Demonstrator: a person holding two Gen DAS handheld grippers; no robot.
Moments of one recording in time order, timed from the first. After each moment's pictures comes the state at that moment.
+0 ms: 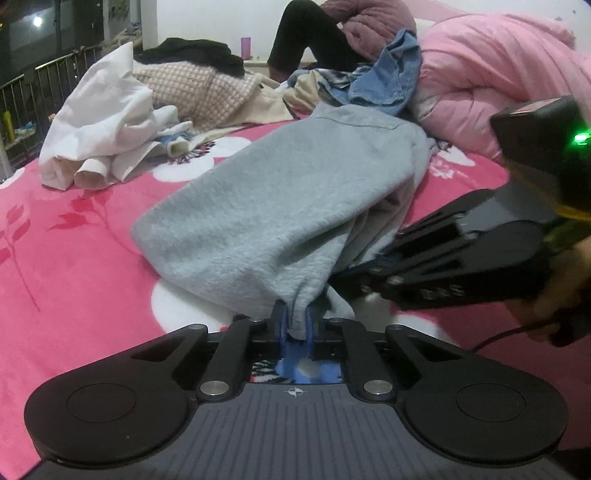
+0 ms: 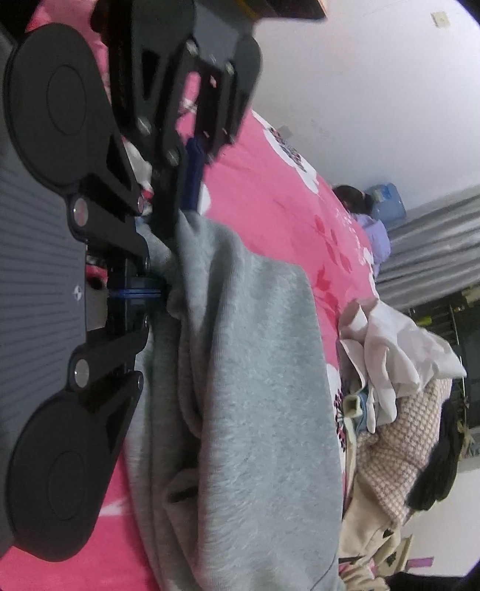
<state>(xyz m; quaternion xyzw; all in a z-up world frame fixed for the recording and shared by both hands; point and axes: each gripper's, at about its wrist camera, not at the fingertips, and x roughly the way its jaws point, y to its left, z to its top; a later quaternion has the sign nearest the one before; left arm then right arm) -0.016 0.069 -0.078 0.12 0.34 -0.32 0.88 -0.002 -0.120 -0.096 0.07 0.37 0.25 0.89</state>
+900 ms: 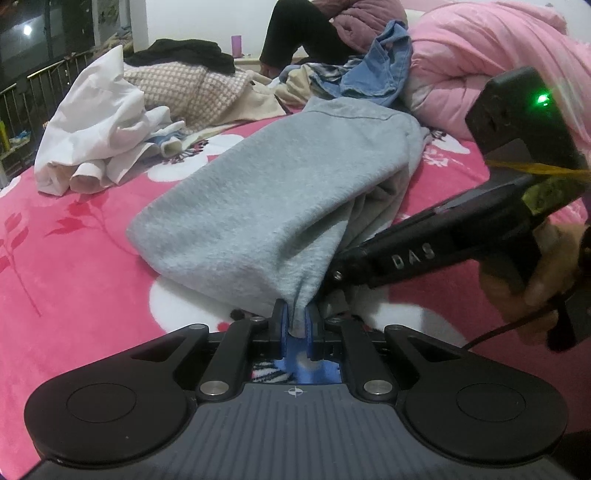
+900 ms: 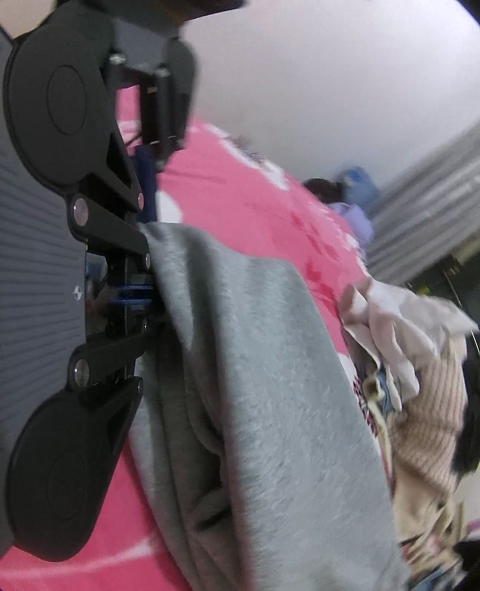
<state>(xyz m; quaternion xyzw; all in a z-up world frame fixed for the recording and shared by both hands) -0.017 0.065 -0.082 0.14 0.34 -0.32 0.87 0.004 -0.134 -0.111 0.22 0.39 0.25 0.86</state>
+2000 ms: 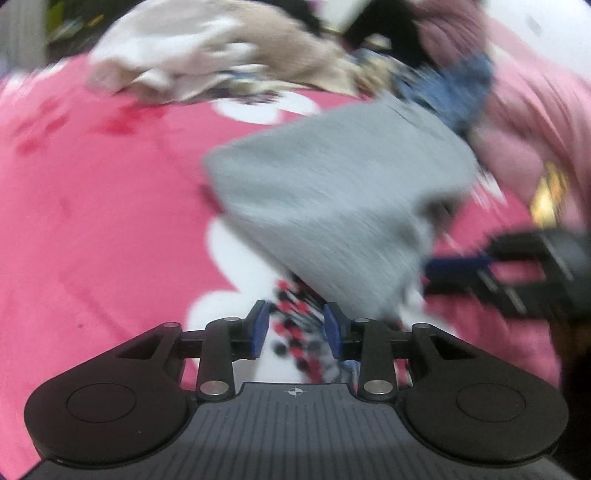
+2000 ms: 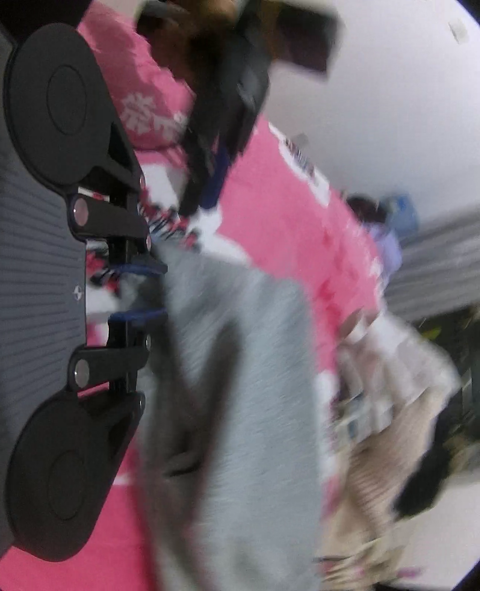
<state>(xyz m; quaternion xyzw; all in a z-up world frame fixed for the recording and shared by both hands) 0.028 0.134 -0.077 -0.06 0.45 -0.24 0.86 -0.039 -0.112 -0.059 -0.01 0.35 0.28 0.89</state>
